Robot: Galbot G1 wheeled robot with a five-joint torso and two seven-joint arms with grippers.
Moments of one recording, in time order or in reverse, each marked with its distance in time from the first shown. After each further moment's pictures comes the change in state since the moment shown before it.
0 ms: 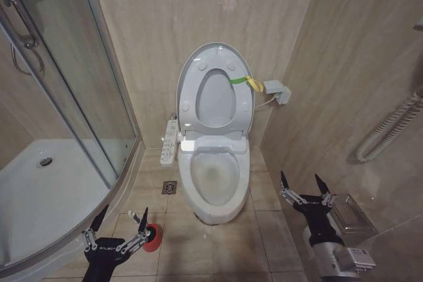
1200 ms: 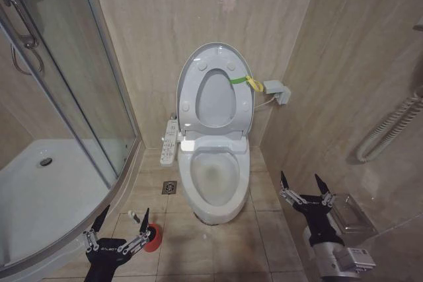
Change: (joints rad) left arm 0.001 -0.001 0.012 0.000 0.016 0.002 -0.006; right arm 0.000 0.000 0.000 0.000 0.000 0.000 0.000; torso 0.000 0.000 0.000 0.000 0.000
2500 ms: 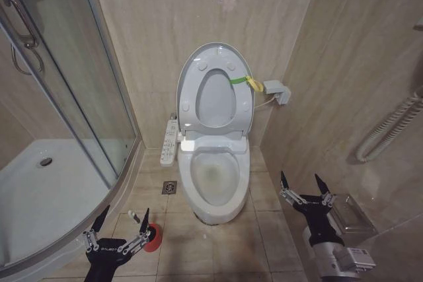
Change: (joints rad) left arm 0.000 0.000 0.000 0.000 0.000 0.001 0.000; right arm 0.000 0.000 0.000 0.000 0.000 0.000 0.000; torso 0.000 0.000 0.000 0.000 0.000
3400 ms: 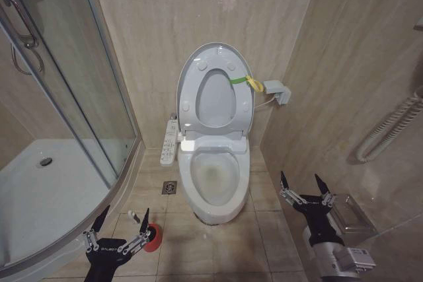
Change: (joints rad) left arm 0.000 0.000 0.000 0.000 0.000 0.000 0.000; right arm 0.000 0.000 0.000 0.000 0.000 0.000 0.000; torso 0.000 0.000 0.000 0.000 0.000
